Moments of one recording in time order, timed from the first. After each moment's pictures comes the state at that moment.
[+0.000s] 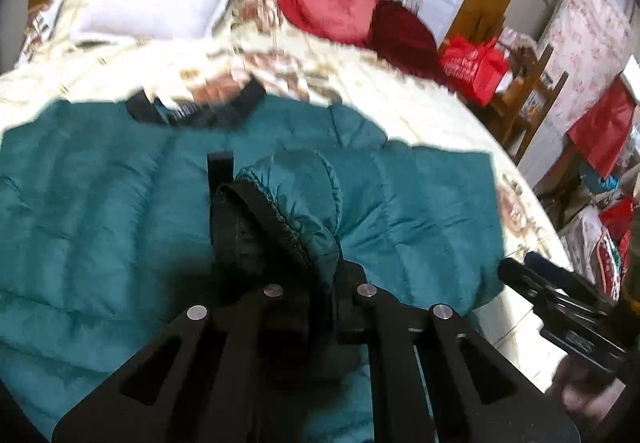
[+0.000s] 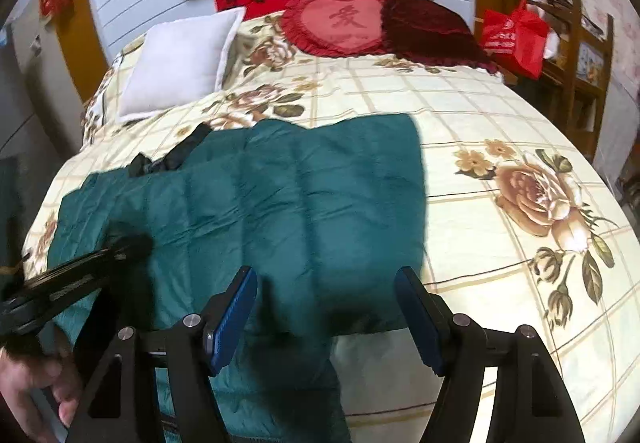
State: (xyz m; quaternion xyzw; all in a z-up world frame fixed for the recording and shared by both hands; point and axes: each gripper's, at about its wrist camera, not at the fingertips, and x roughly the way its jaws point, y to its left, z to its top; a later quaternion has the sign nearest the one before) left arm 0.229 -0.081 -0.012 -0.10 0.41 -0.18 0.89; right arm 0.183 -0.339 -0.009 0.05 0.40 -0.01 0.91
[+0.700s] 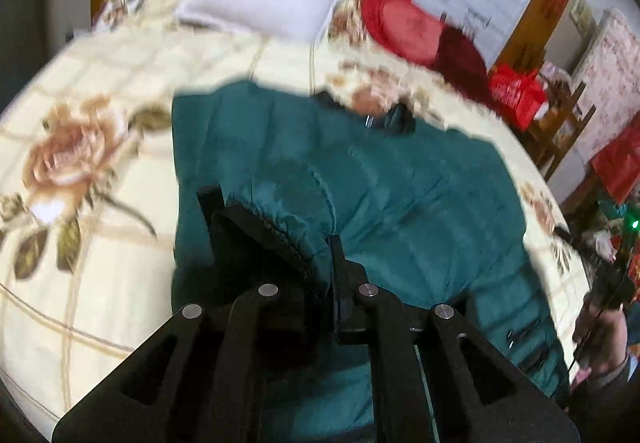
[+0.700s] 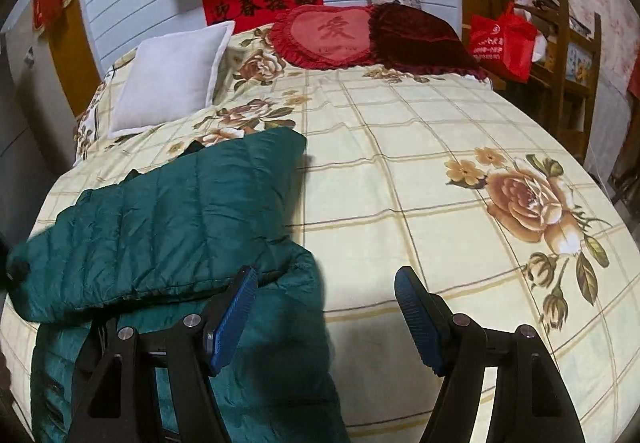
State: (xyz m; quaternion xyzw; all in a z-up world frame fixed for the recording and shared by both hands) left arm 0.188 0.116 -0.022 -0.12 0.44 -0.11 0.88; right arm 0.186 -0.331 -0.003 0.05 0.38 -0.03 0.92
